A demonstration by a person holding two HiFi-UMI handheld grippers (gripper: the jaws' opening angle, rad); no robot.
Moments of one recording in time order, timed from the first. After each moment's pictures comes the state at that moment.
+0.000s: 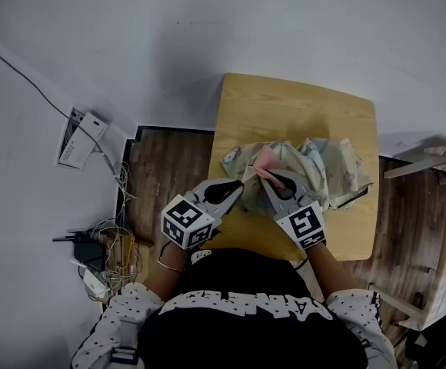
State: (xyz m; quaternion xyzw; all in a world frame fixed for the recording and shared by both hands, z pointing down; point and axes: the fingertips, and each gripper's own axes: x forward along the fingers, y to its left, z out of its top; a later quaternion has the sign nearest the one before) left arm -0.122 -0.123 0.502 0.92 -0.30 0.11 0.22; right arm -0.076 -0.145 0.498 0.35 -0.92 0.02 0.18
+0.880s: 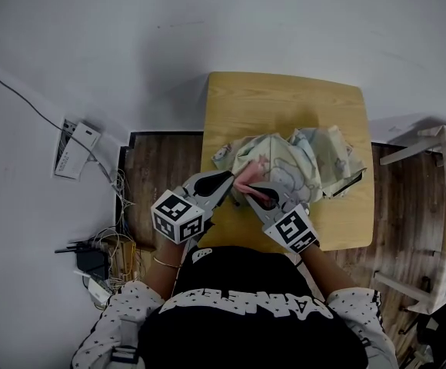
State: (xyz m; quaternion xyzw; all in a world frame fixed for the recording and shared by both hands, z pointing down) left arm -0.124 -0.134 0.492 0.92 -0.30 0.09 0.23; right arm -0.099 -0.094 0.518 0.28 -0.94 0.06 0.20
